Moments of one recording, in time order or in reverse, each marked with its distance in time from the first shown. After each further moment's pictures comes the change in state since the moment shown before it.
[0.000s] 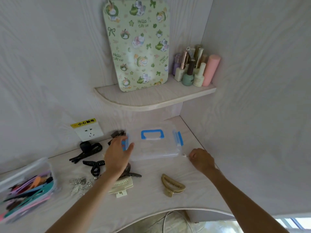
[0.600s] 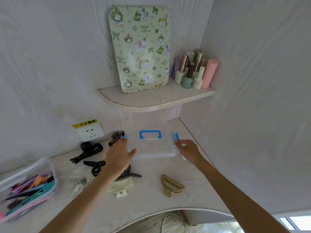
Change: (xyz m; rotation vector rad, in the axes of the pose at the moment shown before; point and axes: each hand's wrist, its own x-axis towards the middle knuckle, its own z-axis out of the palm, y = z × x) left_hand 0.000 0.016 -0.018 0.272 -0.262 0.061; right_hand -0.007 -0.066 -0.036 0.668 -0.117 0.110
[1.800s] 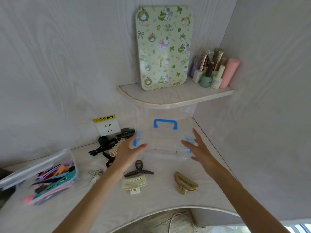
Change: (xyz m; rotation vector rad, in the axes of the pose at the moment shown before) left_hand -0.019 -0.022 -0.020 -0.652 -0.095 -0.232; right_hand -0.040 -0.031 0.011 0.302 -0.118 0.079
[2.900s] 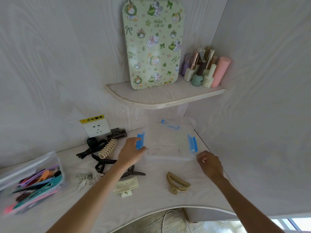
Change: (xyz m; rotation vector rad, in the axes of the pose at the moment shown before) left_hand 0.037 -0.010 0.039 0.264 -0.091 0.040; right_hand 0.027 0.091 -0.055 -0.636 0.417 -0.113
